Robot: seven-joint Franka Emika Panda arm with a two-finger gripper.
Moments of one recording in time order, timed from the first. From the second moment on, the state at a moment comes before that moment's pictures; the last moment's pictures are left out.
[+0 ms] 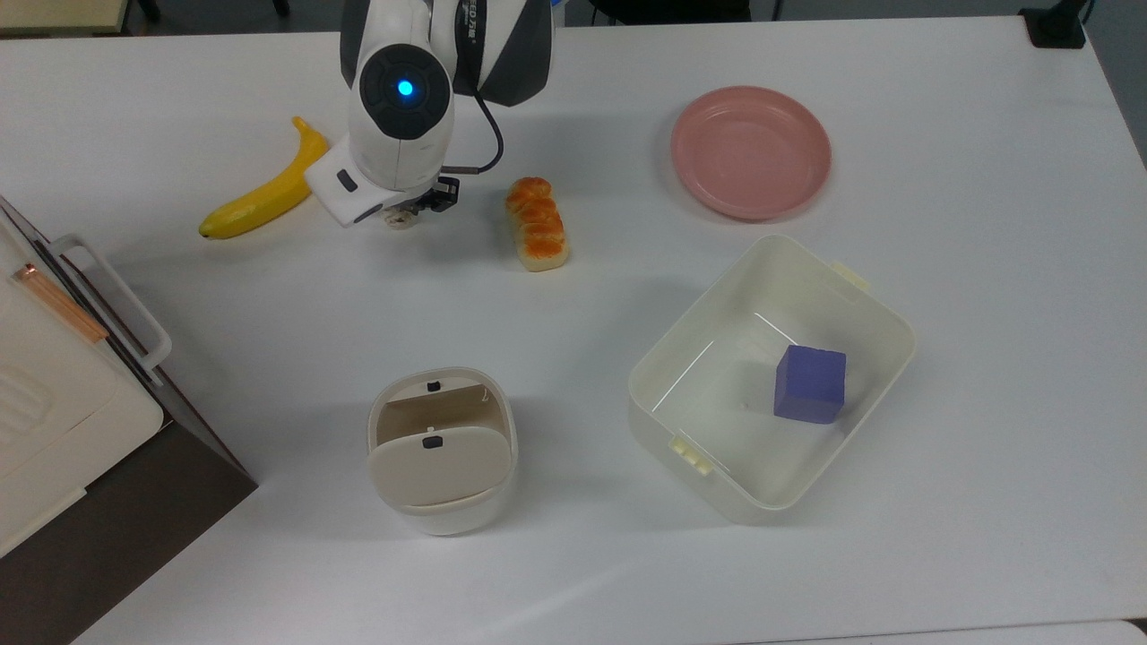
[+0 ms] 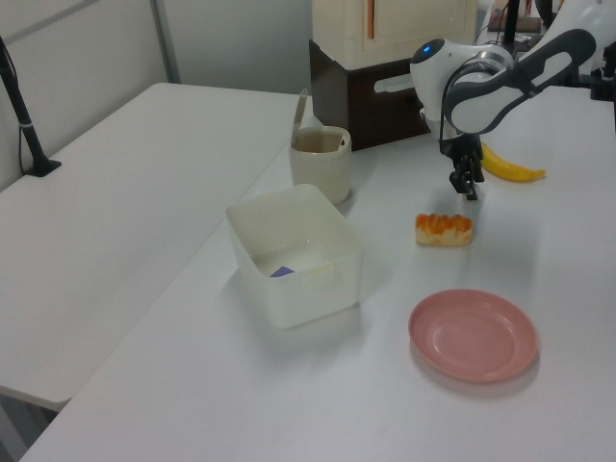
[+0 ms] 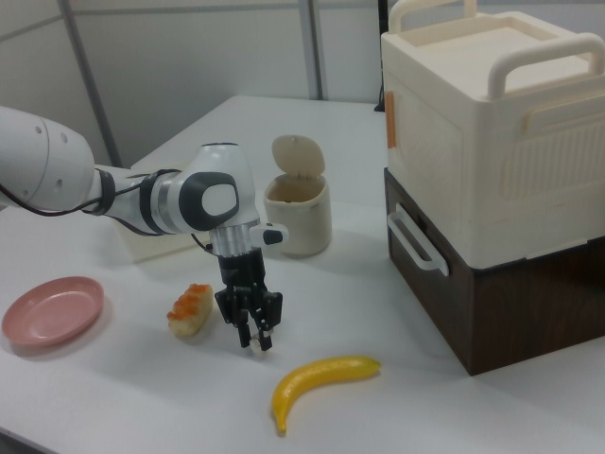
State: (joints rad) arm 0.23 0.33 -0.35 -1.94 -0.19 1.97 0.04
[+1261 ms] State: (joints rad) arm 0.24 0.29 -0.32 -1.62 -0.03 2.35 0.36
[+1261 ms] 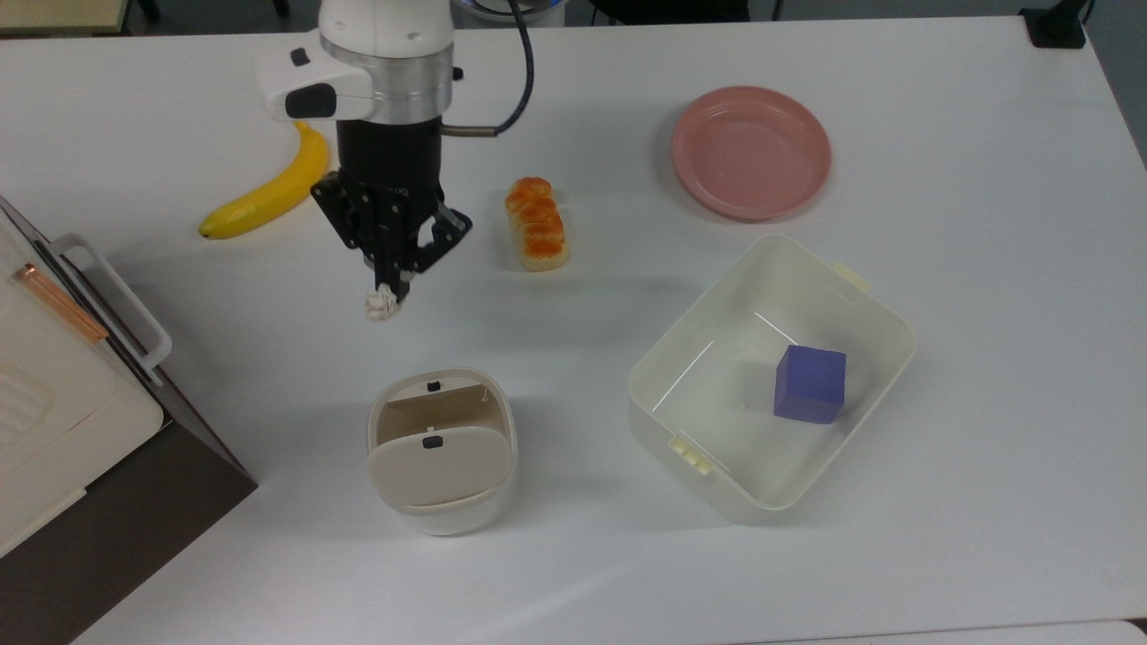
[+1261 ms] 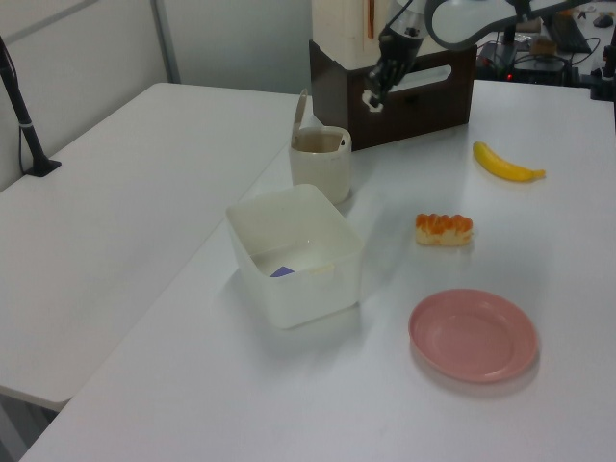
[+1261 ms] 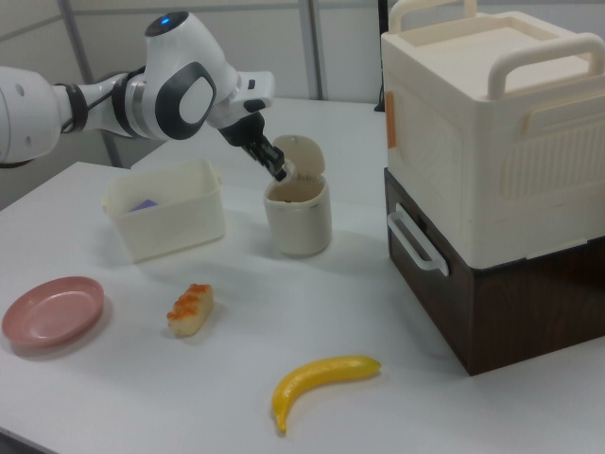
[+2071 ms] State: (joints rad) arm 0.29 0.54 -0.31 -1.43 -0.26 2.44 0.83
